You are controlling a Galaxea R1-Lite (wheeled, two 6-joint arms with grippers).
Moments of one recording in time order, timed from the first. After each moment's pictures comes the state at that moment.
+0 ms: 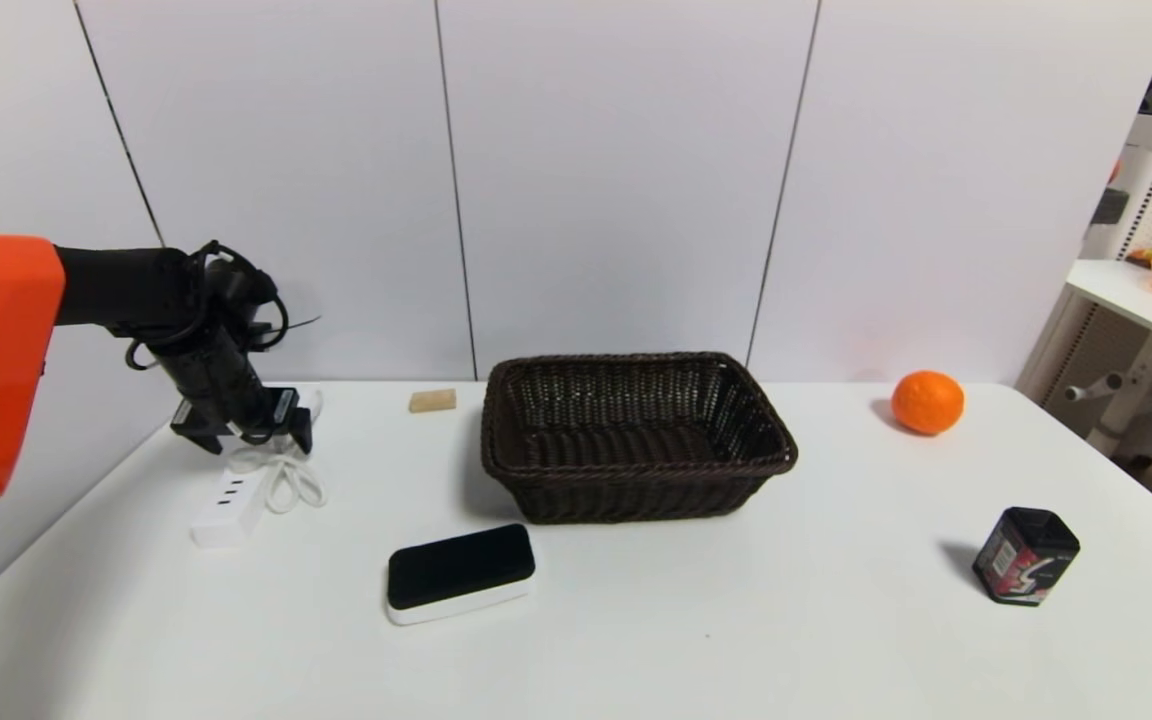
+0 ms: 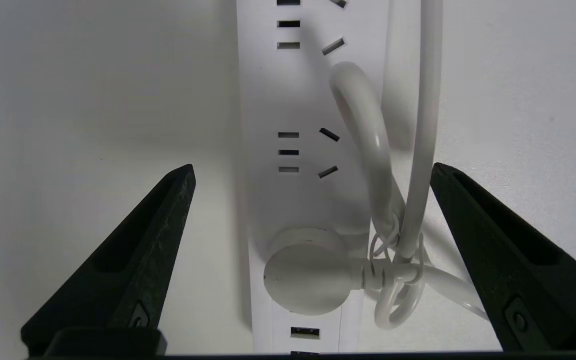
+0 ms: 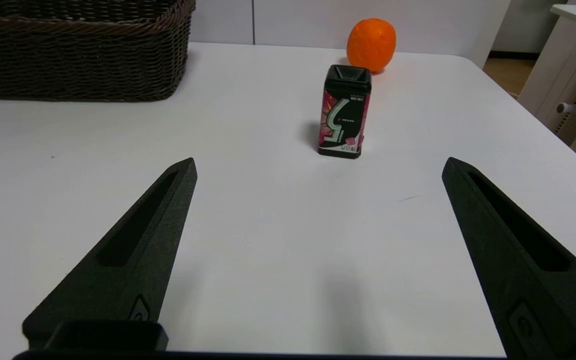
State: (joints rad) left arm 0.08 2.29 -1.89 0.77 0.09 -0.02; right arm 0.00 0.00 0.00 0.01 0.02 -0.04
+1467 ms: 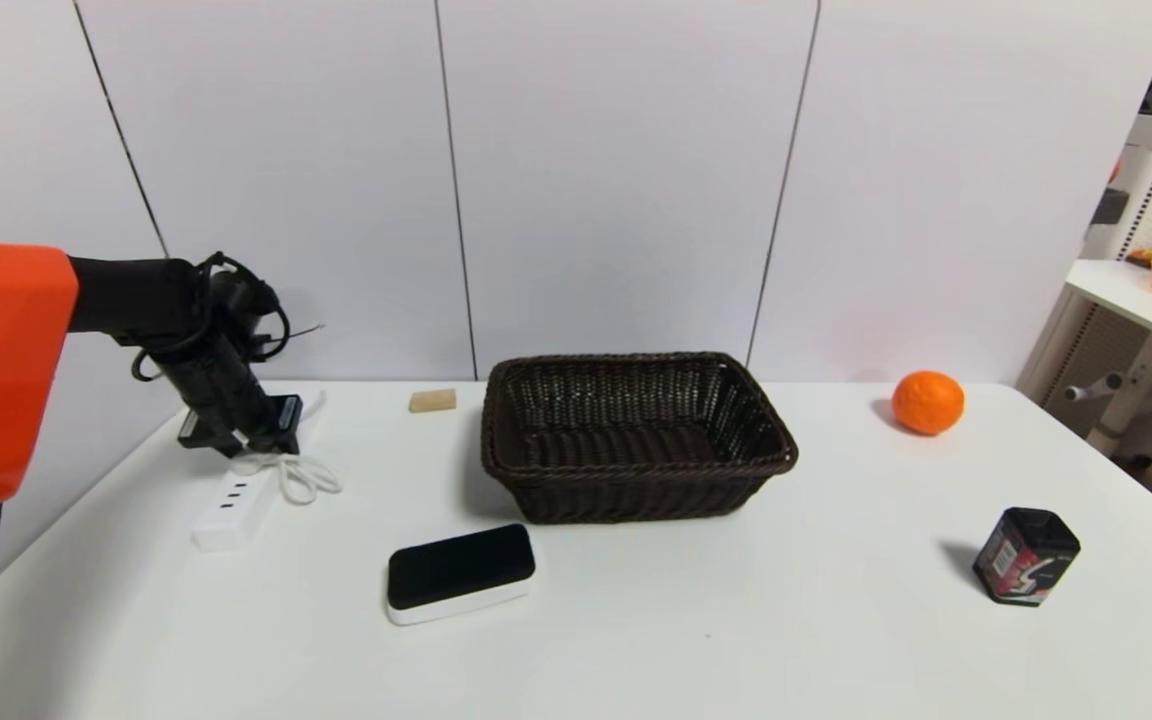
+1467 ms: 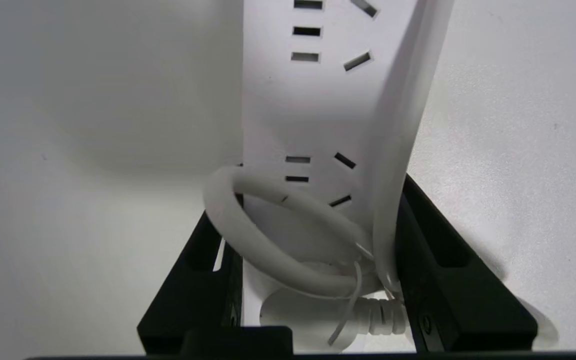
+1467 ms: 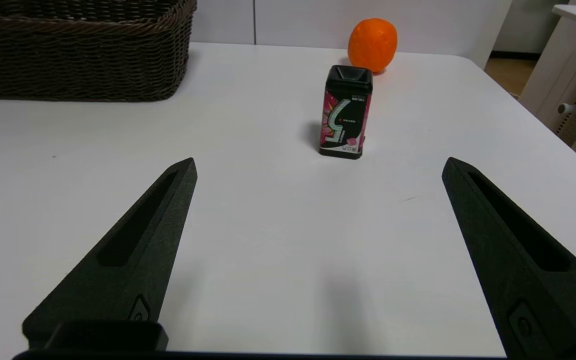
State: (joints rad) left arm 0.09 2.31 -1.89 0.78 0.04 -0.05; right arm 0.00 0.00 0.00 0.01 0.02 -0.04
